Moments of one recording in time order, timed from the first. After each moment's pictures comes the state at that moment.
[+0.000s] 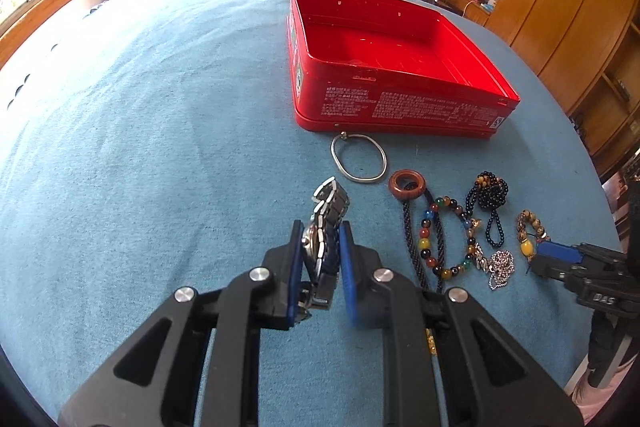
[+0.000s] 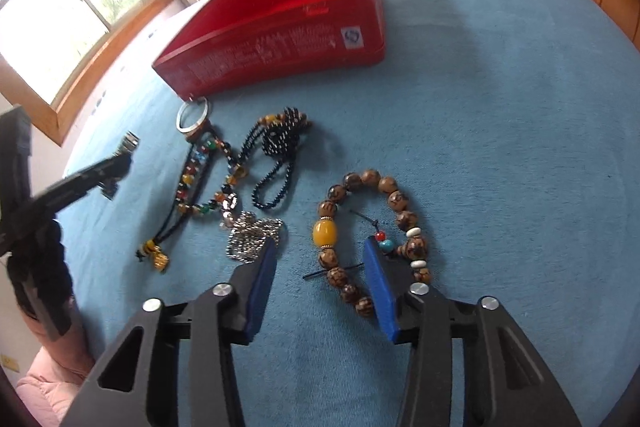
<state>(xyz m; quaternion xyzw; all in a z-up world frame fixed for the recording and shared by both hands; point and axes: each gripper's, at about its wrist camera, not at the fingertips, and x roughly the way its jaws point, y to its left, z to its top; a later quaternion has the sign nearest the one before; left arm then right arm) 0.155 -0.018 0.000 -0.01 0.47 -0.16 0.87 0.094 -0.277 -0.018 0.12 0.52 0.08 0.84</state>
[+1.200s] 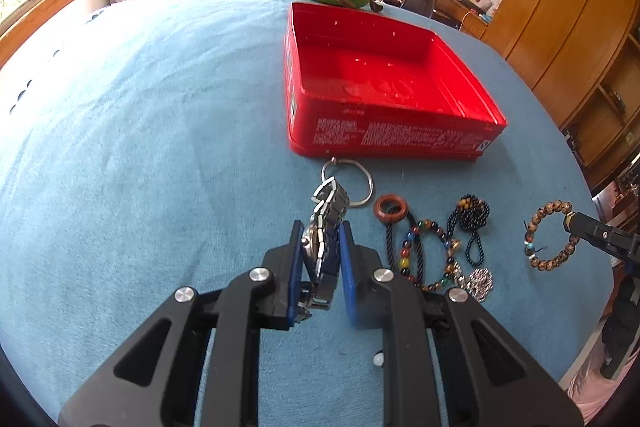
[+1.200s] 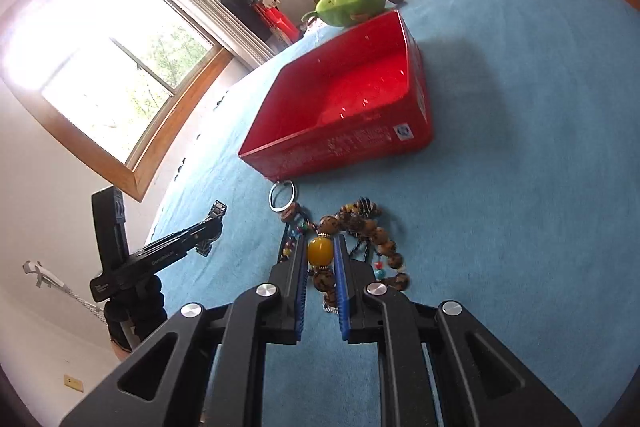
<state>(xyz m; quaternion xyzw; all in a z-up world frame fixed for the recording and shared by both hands) 0.162 -0.020 0.027 -0.02 0.46 -0.16 0.87 0.097 -0.310 0.049 0.25 0.42 0.18 0.85</state>
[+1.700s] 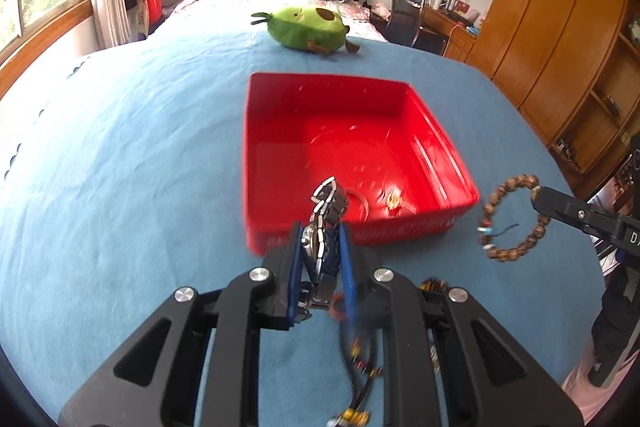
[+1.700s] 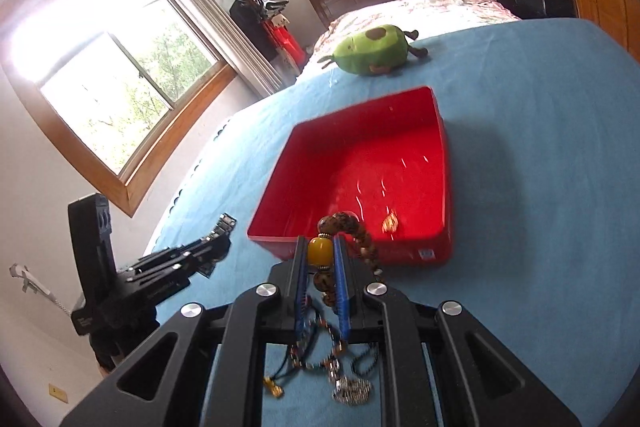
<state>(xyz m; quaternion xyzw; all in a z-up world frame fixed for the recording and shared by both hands) 0.219 -0.075 0.084 -0.01 0.43 -0.18 0.89 0.179 -0.302 0.109 0.22 0.39 0.17 0.88</state>
